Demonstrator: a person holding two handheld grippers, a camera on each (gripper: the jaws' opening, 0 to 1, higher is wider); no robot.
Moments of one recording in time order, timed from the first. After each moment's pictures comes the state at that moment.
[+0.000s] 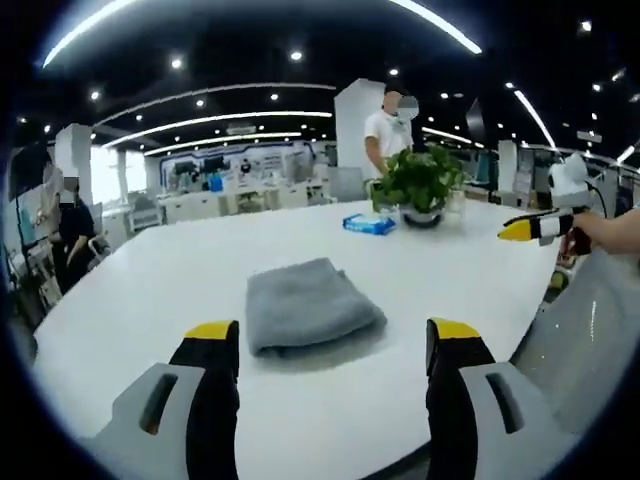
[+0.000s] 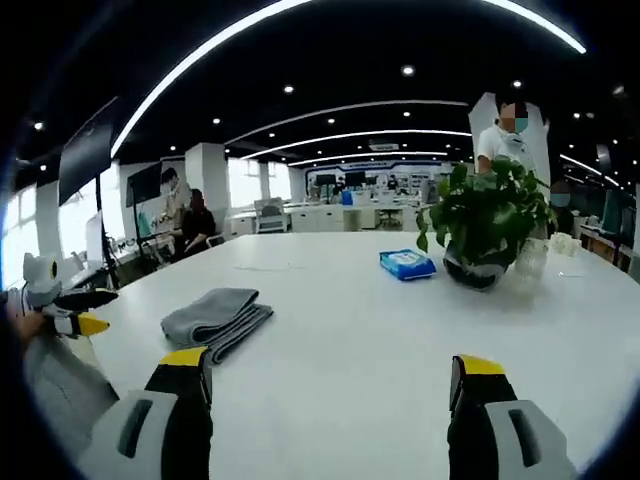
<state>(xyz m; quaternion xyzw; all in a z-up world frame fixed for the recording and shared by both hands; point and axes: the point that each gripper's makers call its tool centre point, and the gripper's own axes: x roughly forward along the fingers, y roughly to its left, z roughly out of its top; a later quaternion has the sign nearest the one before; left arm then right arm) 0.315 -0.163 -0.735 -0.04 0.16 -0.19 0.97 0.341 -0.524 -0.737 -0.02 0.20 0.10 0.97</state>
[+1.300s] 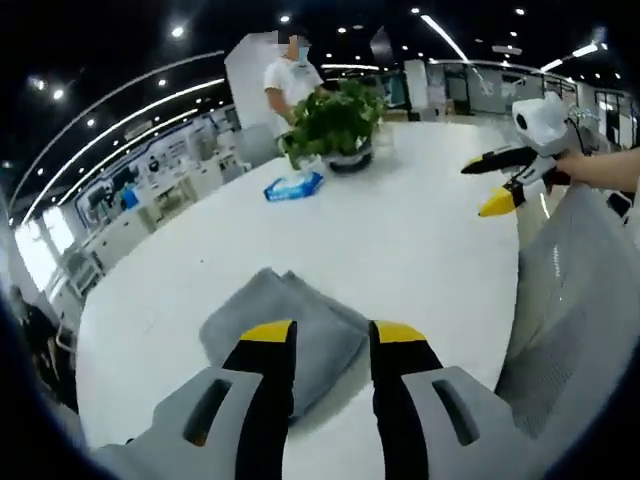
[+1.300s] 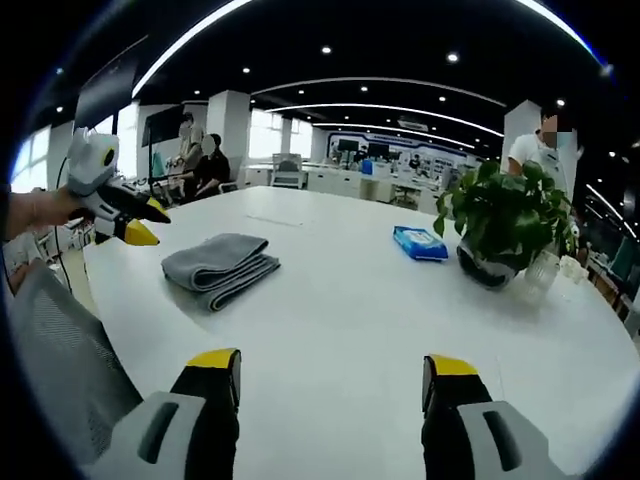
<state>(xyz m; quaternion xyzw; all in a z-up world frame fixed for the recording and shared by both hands) 0.385 -0.252 -0.730 0.28 0.20 -0.41 0.85 0.331 -0.497 -0.760 -0.09 0.26 0.18 0.95</state>
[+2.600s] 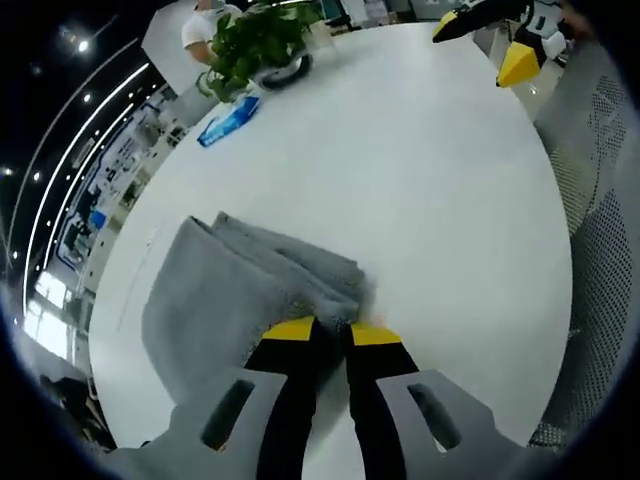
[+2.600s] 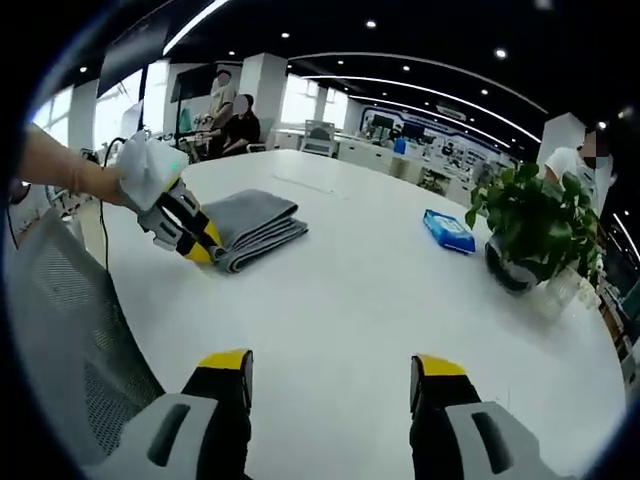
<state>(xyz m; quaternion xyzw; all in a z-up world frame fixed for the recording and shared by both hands) 0.398 -0.273 -0.840 0.37 0.30 -0.40 0.78 0.323 -0.480 -0.768 -0.15 0.27 0.22 0.92</state>
